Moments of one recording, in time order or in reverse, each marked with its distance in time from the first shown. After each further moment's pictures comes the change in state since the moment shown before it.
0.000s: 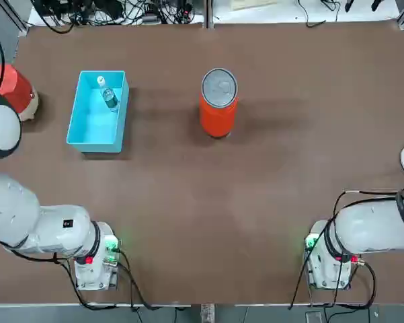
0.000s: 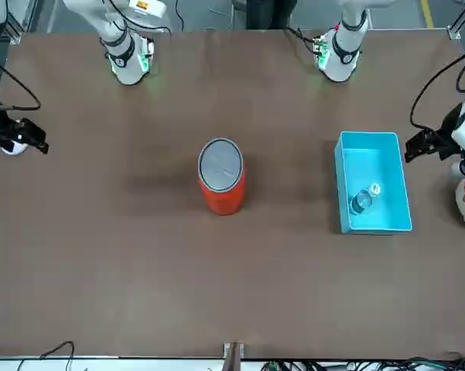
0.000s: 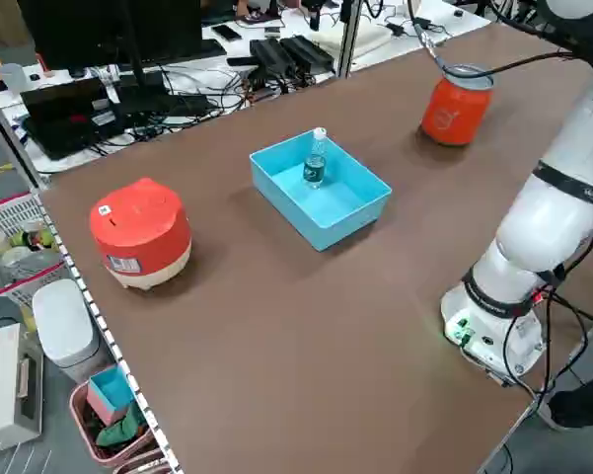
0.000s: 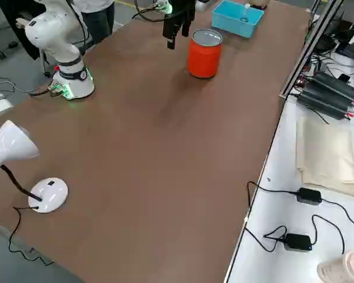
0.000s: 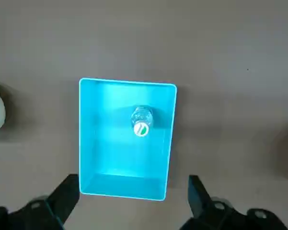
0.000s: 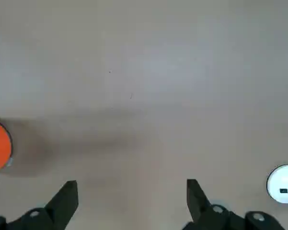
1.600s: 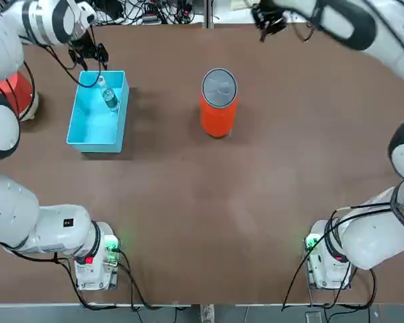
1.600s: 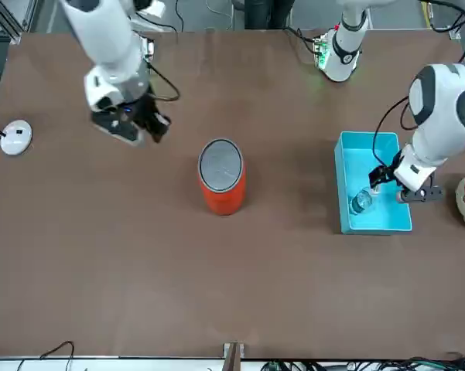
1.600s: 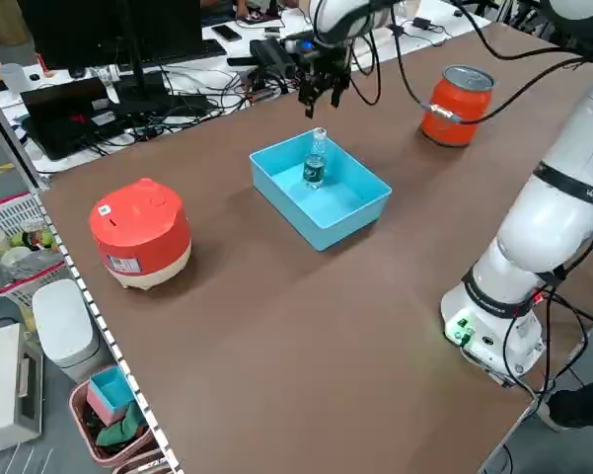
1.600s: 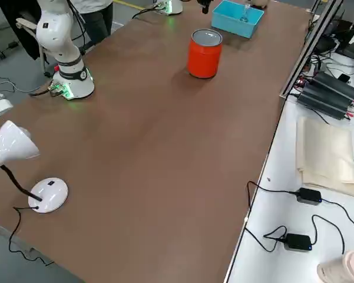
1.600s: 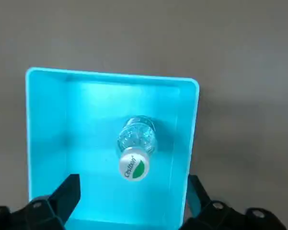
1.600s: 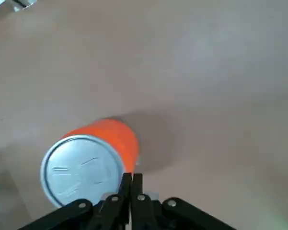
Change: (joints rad) left arm 0.020 -0.008 -0.005 -0.593 0.000 0.640 -0.006; right arm 0.573 0.111 0.051 -0.033 0.034 0.242 1.004
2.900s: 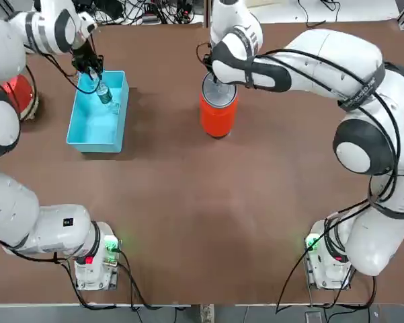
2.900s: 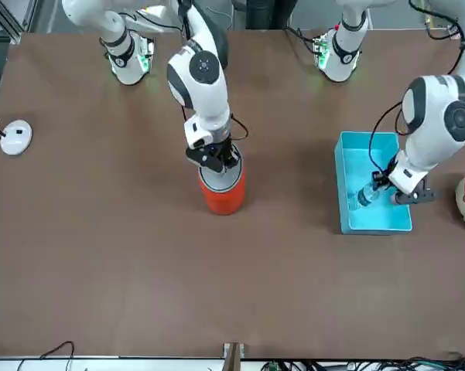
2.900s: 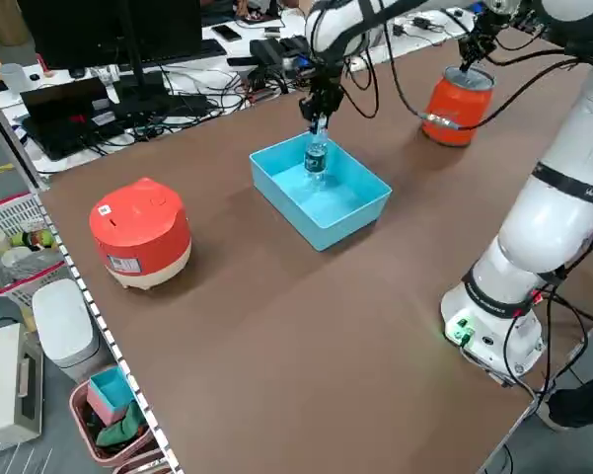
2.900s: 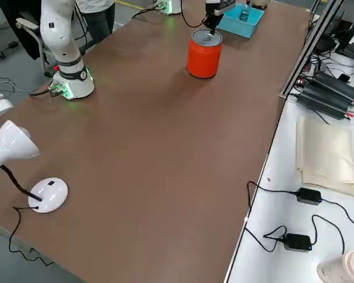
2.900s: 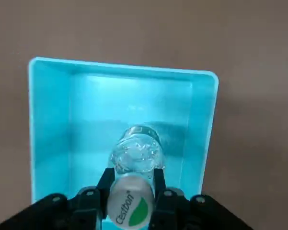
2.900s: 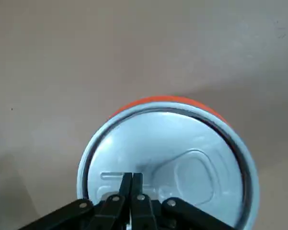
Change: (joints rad) left arm 0.019 0.002 0.004 0.030 0.015 -0.065 0.001; right arm 0.171 0.299 -0.005 0.000 -0.047 0.357 0.207
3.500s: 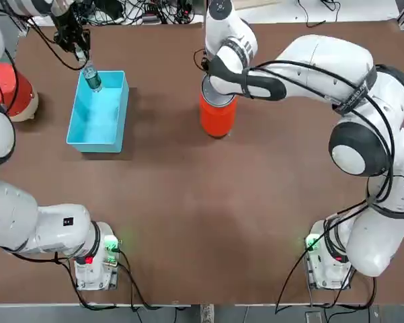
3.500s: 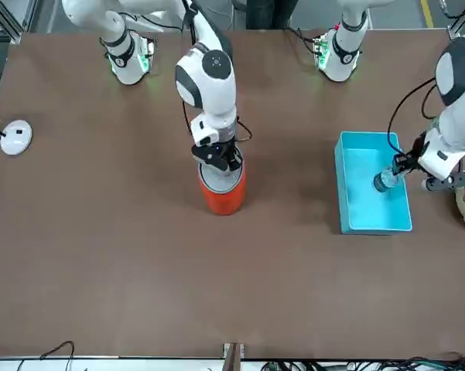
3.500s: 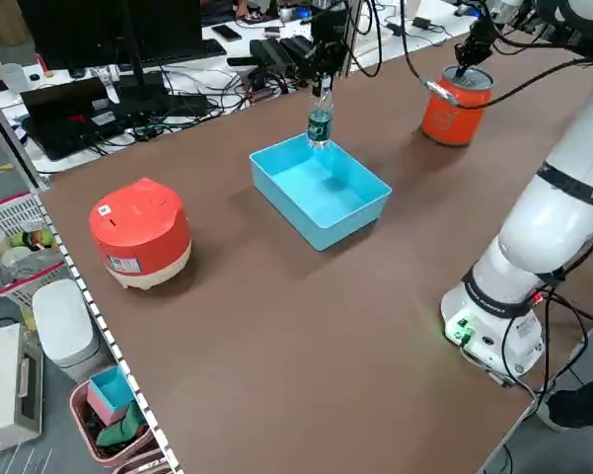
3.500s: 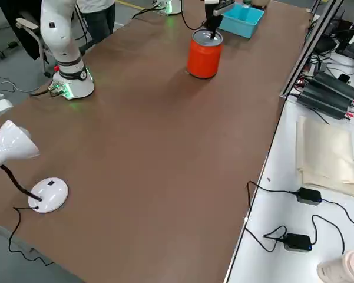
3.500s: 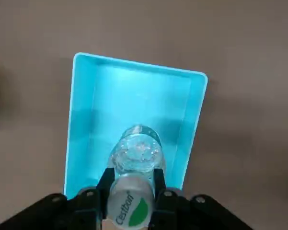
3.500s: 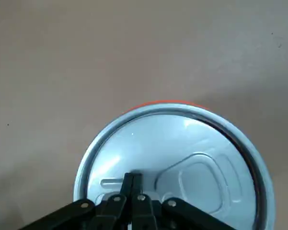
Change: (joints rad) left arm 0.005 -0.055 -0.018 0.201 0.000 -0.306 -0.092; right arm 0.027 0.021 -0.001 0.003 -0.120 0.031 0.119
